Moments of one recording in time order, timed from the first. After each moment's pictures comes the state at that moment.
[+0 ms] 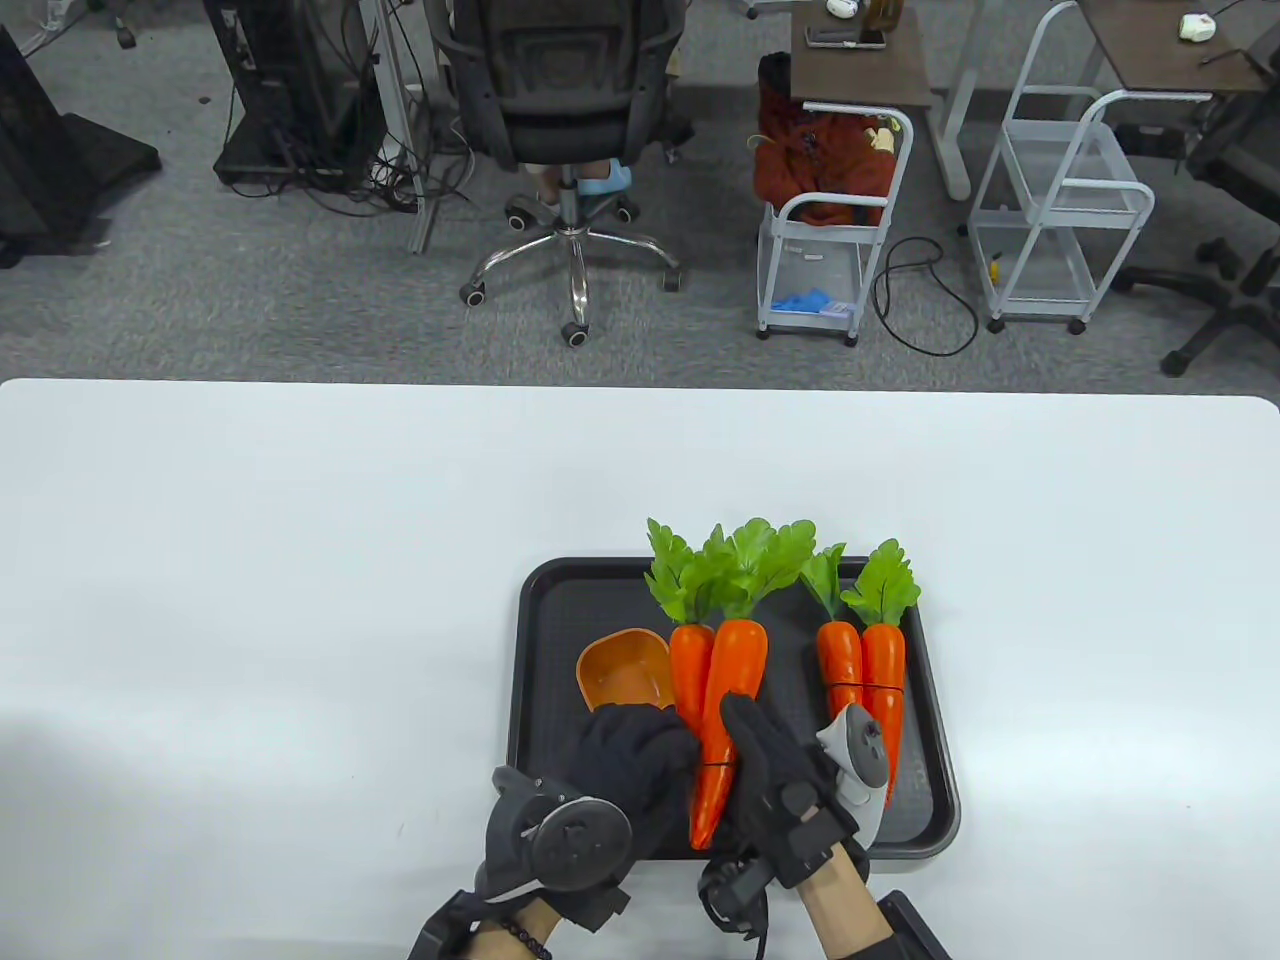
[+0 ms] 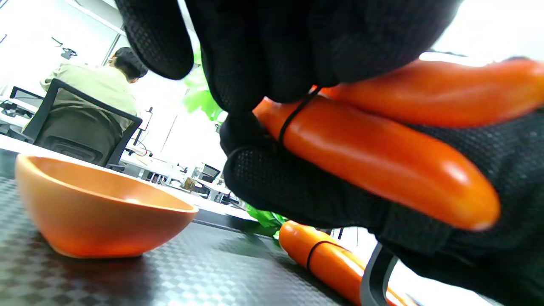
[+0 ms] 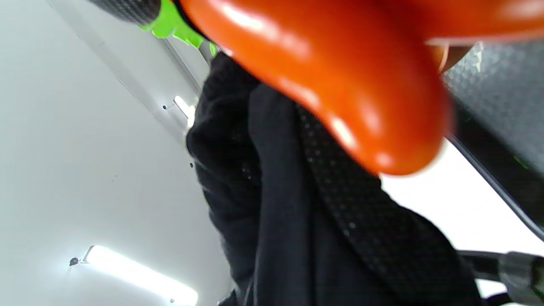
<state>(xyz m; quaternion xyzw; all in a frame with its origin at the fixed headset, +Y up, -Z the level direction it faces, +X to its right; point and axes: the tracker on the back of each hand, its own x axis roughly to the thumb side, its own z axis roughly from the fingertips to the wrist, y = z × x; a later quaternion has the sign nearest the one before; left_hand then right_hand) -0.083 -0.704 -0.219 0.13 -0.28 0.21 0.93 0.104 -0.775 -0.266 0.14 0.13 0.54 0.82</state>
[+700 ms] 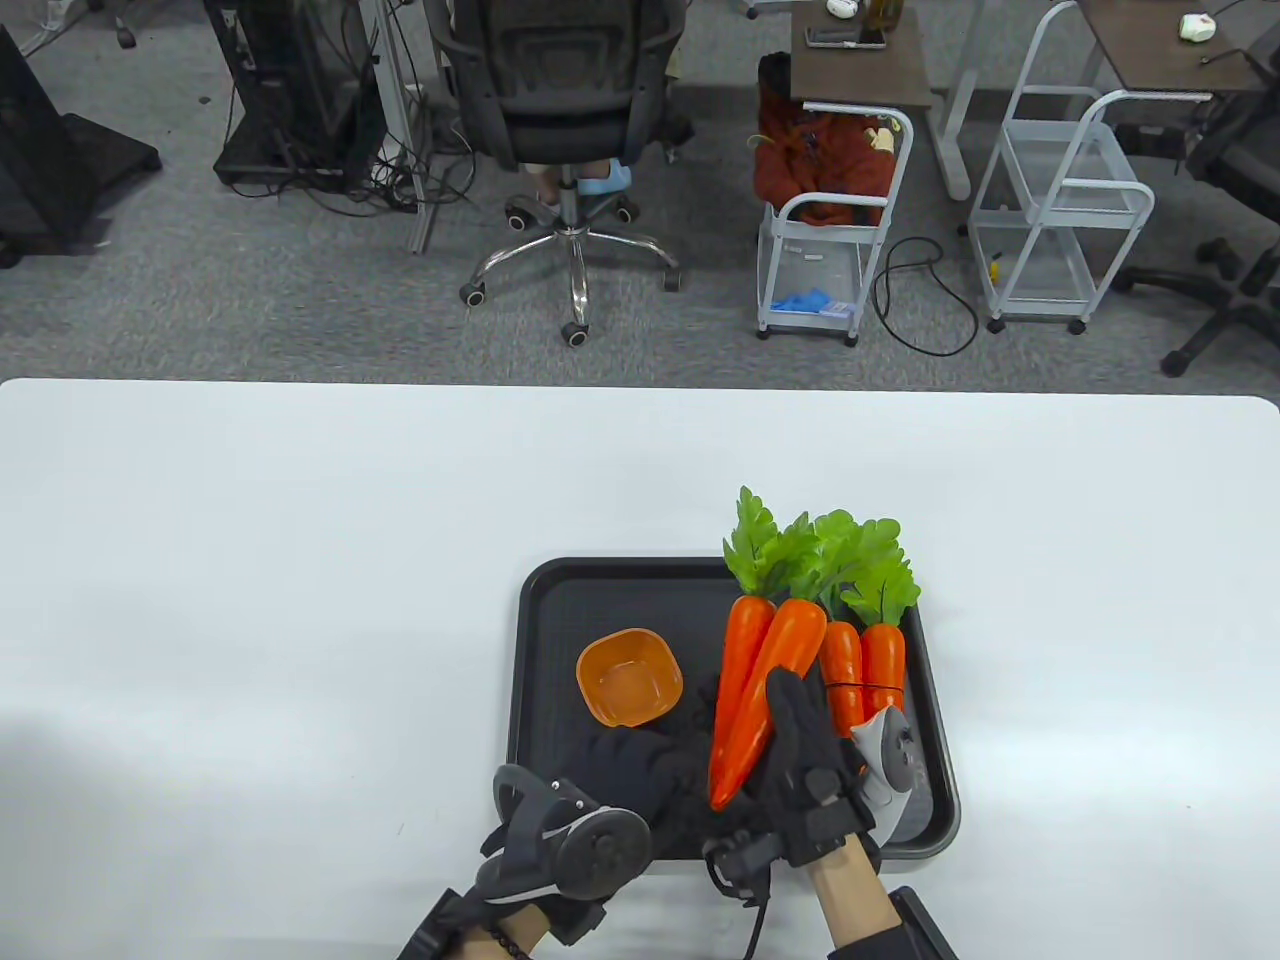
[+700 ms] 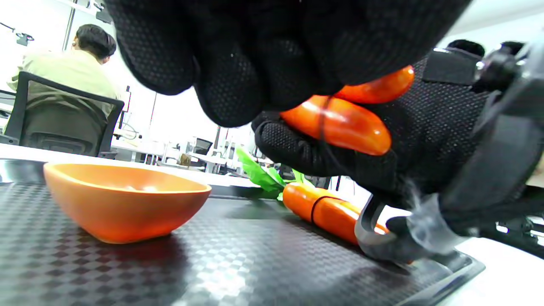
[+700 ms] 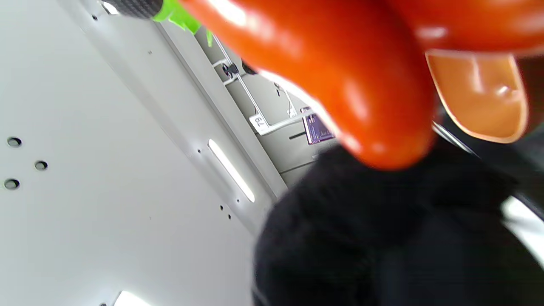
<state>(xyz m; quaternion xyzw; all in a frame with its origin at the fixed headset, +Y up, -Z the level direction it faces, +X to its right) -0.080 -0.693 -0.216 0.08 -0.32 0.13 0.94 0.129 -0.774 -0.277 0.10 0.04 0.50 0.86</state>
